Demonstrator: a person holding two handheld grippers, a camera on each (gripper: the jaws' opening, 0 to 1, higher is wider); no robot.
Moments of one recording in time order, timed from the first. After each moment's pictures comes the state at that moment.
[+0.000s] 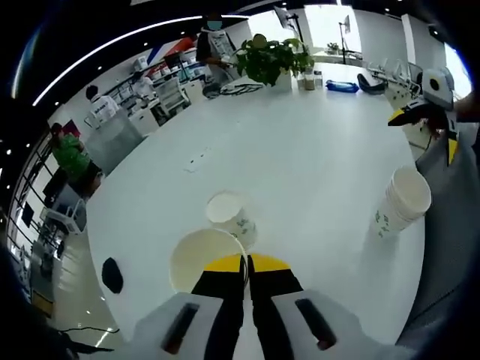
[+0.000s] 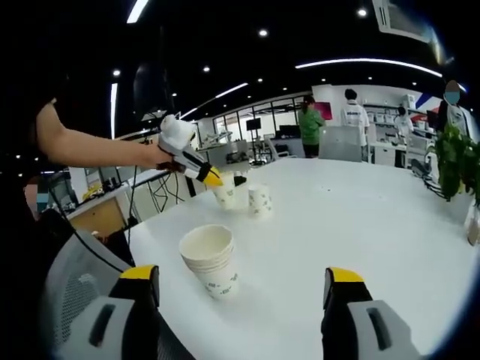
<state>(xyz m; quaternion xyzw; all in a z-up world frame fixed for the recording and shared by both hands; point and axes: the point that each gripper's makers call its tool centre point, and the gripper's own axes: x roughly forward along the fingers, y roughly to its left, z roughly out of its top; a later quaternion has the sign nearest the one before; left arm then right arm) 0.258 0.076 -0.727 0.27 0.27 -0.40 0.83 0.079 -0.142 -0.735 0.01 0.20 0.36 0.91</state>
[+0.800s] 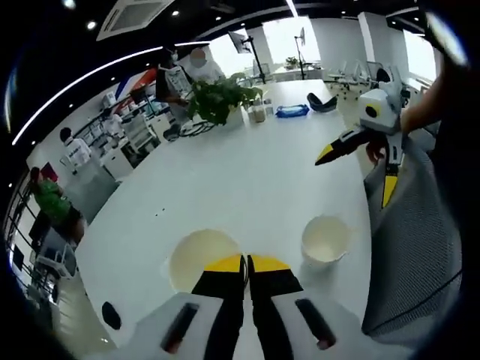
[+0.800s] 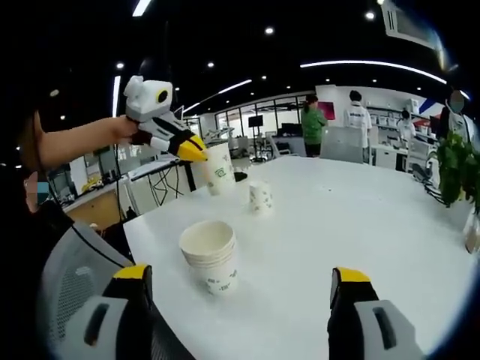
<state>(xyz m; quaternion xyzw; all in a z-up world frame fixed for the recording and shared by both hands) 0.158 -0.011 -0.659 0.29 0.21 -0.50 0.79 0.078 -0.141 -0.740 -0.01 0.21 0.36 0.91</state>
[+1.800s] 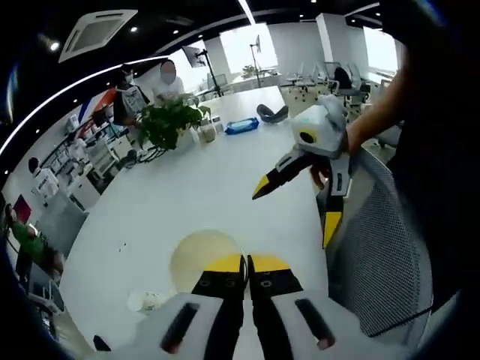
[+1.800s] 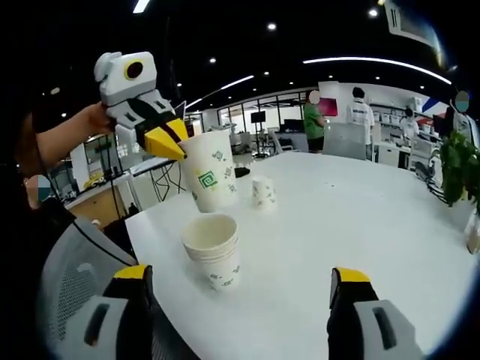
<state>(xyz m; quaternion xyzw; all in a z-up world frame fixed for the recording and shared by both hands) 0.089 -0.069 -0.652 0.30 0.19 -0.60 0.72 0.075 -0.138 -0.745 -0.02 0.22 0.36 0.91</state>
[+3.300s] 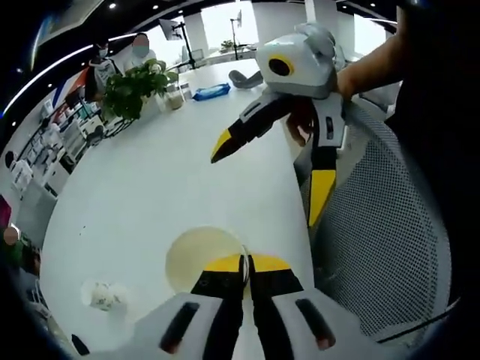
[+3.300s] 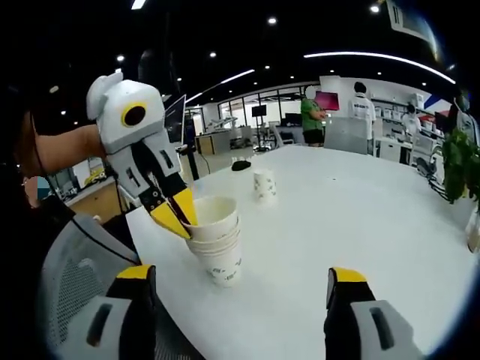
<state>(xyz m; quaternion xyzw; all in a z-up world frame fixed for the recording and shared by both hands) 0.065 -0.081 -0.746 0.33 0.26 -0.62 0.66 0.072 -0.139 -0.753 -0.02 0.24 0.36 0.90</state>
